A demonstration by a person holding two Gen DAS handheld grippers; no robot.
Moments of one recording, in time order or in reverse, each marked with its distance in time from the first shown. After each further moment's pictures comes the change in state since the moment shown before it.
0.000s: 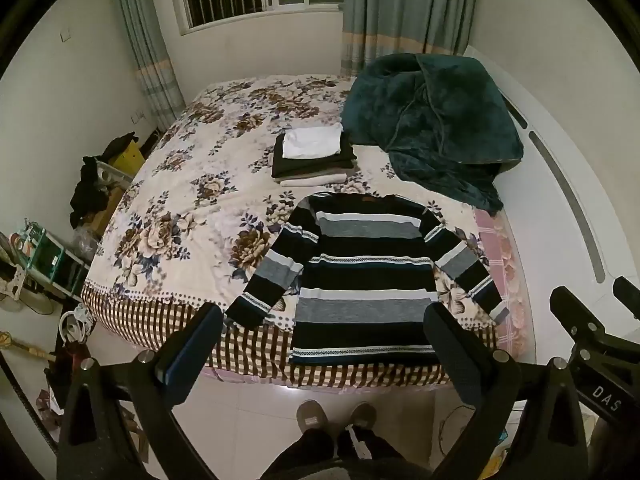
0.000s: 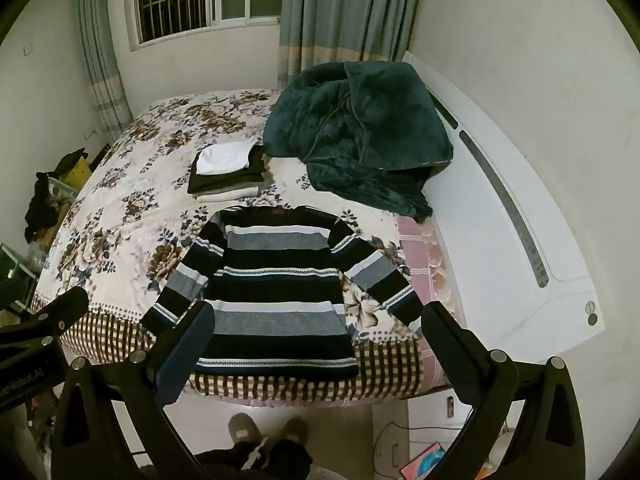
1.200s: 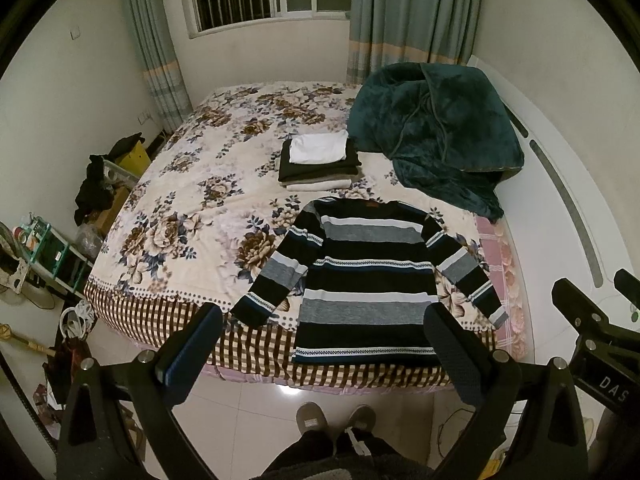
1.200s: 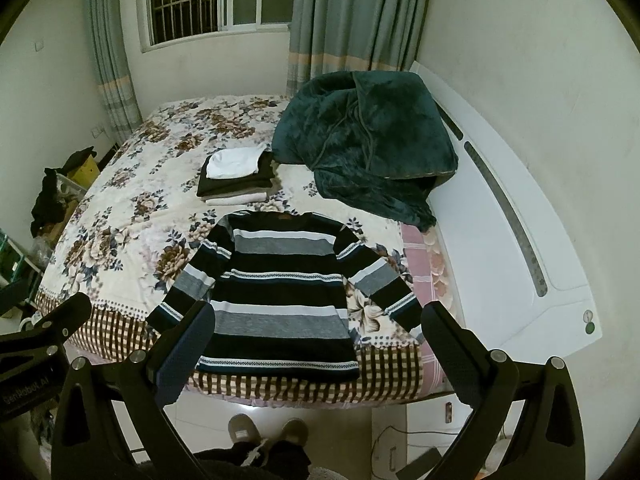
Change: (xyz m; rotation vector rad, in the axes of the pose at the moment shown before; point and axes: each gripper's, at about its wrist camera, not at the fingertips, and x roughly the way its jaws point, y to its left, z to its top) left arm -0.007 0.010 -0.002 -0.008 -0.018 -0.006; right arm -0.024 0.004 0.009 -0.019 -0.020 0.009
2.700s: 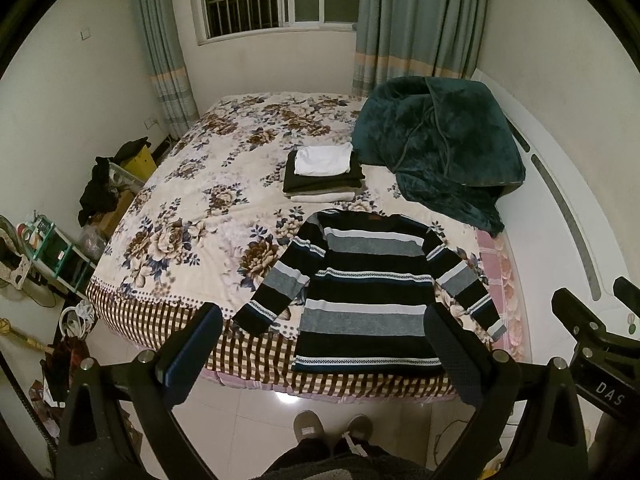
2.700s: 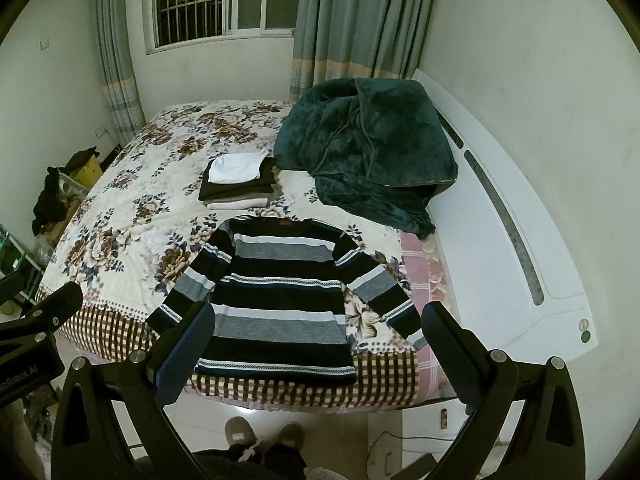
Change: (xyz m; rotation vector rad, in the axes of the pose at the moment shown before) left arm -0.027 -0.004 0.019 -0.013 -0.037 0.007; right arm -0.015 -0.001 0.007 -0.004 -0.019 0.004
